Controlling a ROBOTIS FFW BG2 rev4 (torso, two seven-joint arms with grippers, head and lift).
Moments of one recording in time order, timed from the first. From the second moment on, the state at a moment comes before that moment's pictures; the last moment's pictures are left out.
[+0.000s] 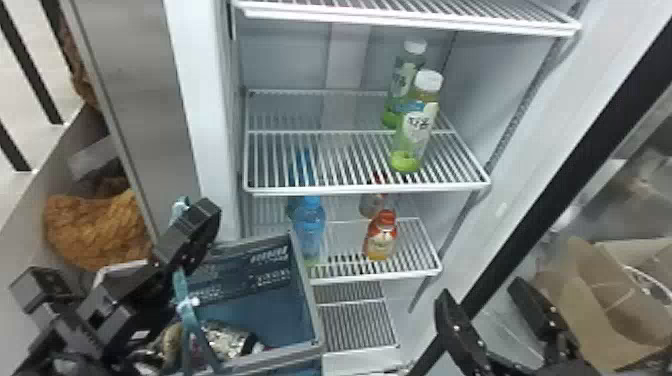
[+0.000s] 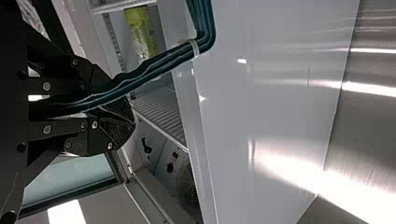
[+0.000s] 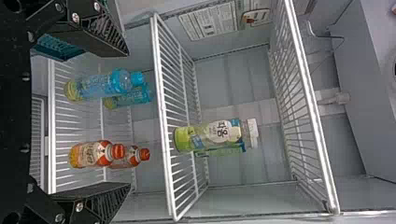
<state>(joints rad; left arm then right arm) 0.27 0.09 0.17 -1.78 1.48 0.85 -0.72 1.03 -0.13 -0.11 -2.51 -0.30 0.05 0.18</state>
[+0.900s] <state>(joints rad) 0.27 0.09 0.16 -1.78 1.48 0.85 -0.72 1.03 -0.13 -0.11 -2.51 -0.30 0.05 0.18</state>
